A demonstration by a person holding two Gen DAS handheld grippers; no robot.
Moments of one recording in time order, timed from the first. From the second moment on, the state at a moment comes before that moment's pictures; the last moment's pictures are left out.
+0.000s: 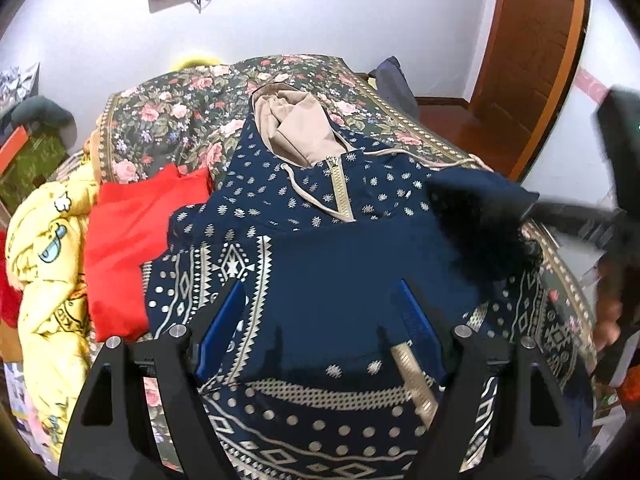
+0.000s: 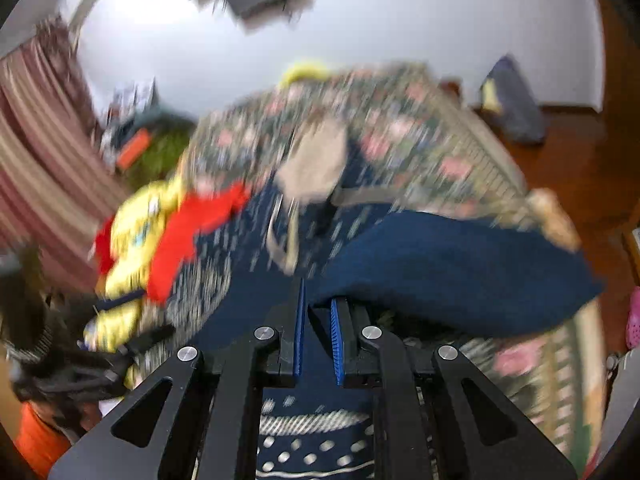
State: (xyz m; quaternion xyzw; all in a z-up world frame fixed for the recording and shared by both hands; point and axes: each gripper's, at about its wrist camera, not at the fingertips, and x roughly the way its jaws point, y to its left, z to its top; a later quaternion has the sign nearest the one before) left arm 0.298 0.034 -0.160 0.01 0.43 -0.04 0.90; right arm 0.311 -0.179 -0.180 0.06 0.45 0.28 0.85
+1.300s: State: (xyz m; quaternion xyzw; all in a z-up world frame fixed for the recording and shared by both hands) left arm 0.424 -0.250 -0.231 0.20 0.49 -0.23 0.82; right arm 0.268 -0.365 -0.171 0.03 0.43 0.02 0.90
